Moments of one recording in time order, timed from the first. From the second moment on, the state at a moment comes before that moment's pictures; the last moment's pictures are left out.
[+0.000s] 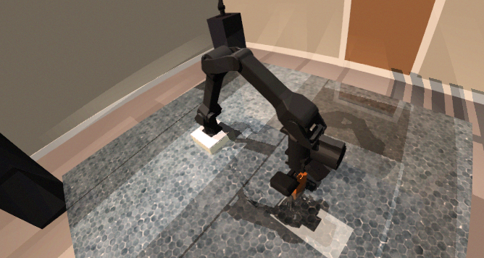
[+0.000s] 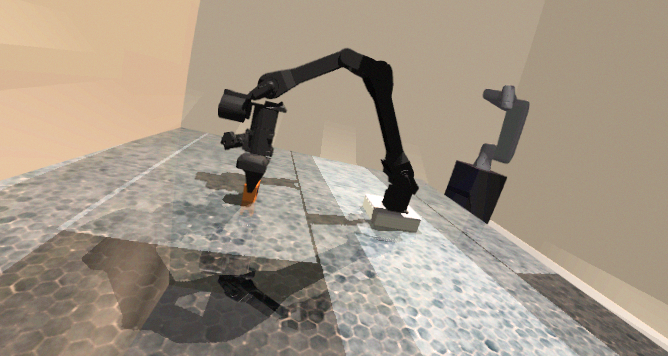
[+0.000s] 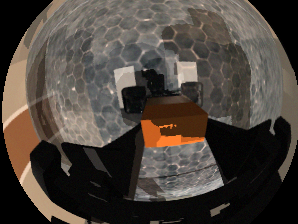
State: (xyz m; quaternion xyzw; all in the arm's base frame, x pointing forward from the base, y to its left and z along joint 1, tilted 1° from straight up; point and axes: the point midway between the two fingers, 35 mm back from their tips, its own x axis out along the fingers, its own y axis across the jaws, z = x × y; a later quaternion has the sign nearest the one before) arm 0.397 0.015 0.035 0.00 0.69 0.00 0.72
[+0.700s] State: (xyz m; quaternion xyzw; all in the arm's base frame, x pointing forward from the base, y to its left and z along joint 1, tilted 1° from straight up) arm 0.399 0.014 0.063 0.00 0.68 0.00 0.73
